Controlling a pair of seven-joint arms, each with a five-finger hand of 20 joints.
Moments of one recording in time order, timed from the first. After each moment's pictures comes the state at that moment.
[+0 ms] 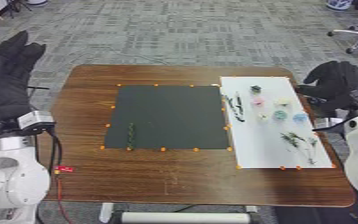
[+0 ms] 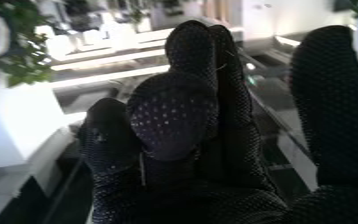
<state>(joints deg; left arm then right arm) 109.5 -61.6 -101.8 -116.0 49.0 7.6 28.4 -112.2 -36.8 98.5 -122.8 -124.4 7.4 22.3</state>
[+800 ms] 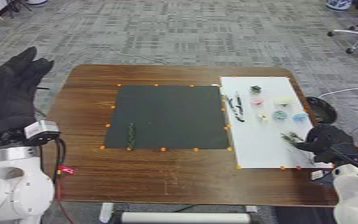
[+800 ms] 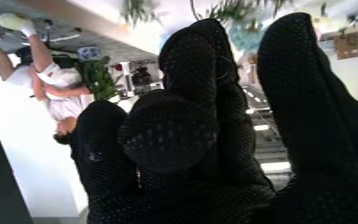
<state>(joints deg) 113.6 -63.9 -101.7 -117.5 49.7 9.3 26.4 -124.1 -42.8 95.9 -116.3 -127.7 6.9 27.1</state>
